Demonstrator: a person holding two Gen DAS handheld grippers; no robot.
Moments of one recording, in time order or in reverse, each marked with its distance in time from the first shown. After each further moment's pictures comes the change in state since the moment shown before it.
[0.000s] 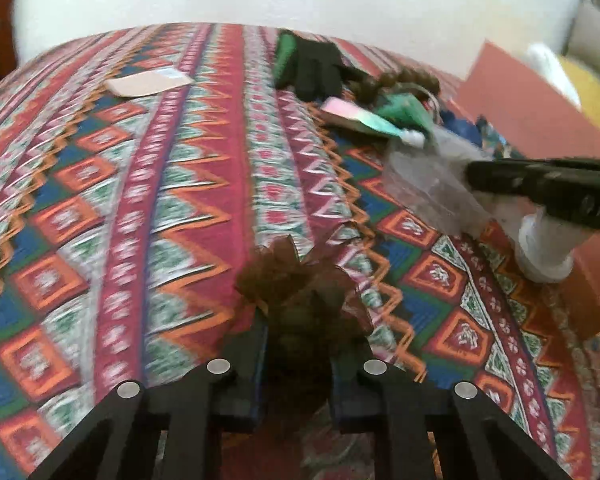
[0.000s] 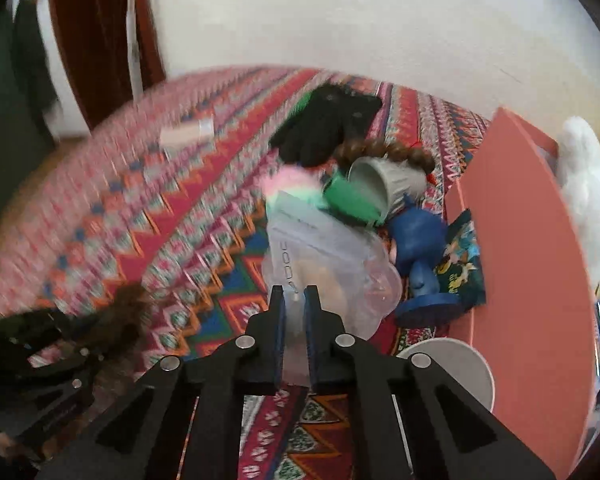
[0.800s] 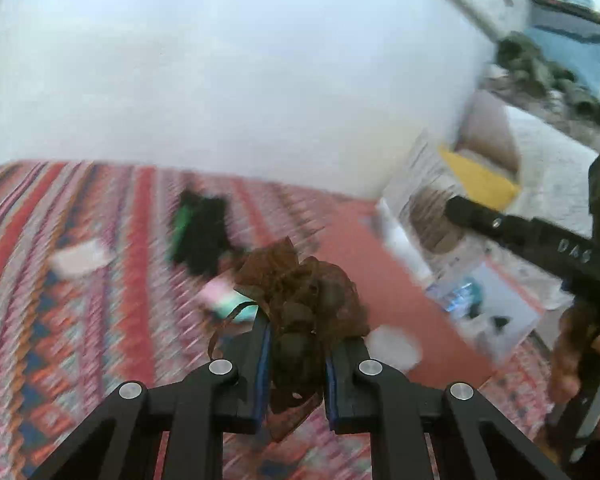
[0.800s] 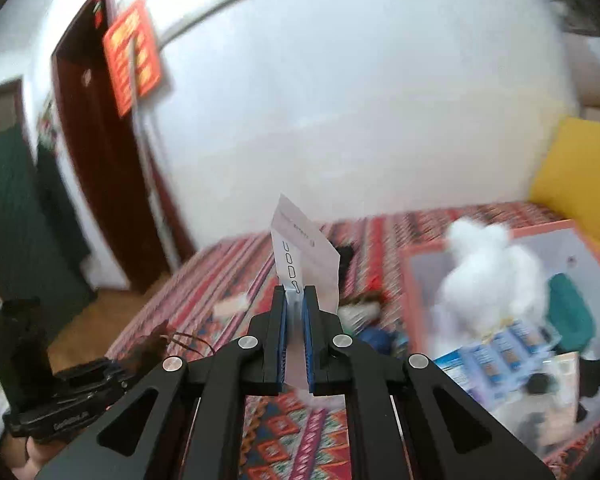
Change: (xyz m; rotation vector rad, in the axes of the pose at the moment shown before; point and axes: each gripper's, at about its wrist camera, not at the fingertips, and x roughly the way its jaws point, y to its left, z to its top) left arm -0.116 -0.076 0.079 0.107 -0.285 -0.274; right arm -0.196 -0.052 -0.003 0.251 -0.522 0.086
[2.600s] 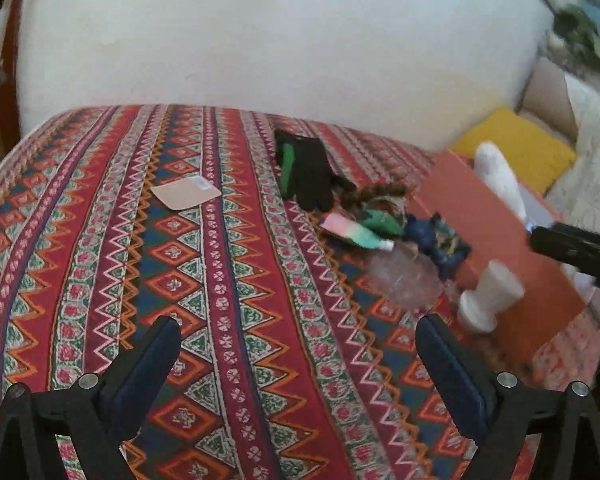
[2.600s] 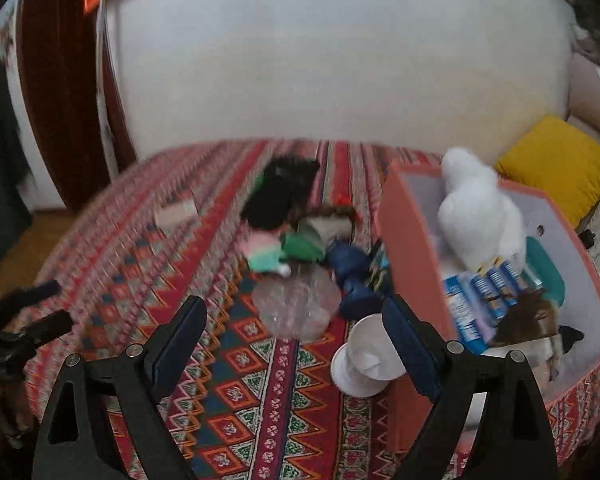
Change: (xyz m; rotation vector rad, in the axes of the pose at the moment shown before) left arm -0.014 0.105 -0.040 -0.047 0.169 0.165; right arm 0.081 0.056 -0.064 -0.160 0.342 -0.254
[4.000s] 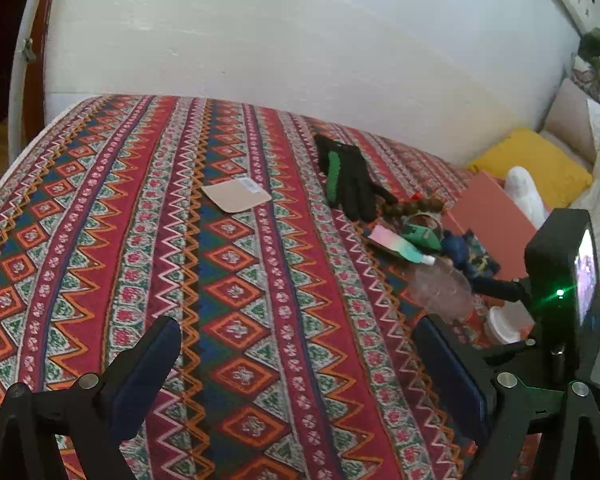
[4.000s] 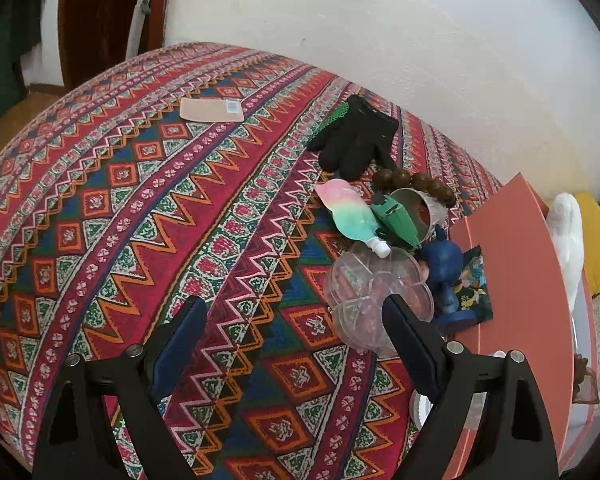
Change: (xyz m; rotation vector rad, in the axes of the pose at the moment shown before) left arm -0.012 0.059 0.011 -0.093 -0.001 0.025; right arm 0.110 0.106 -0.019 -0.338 0.179 -0.107
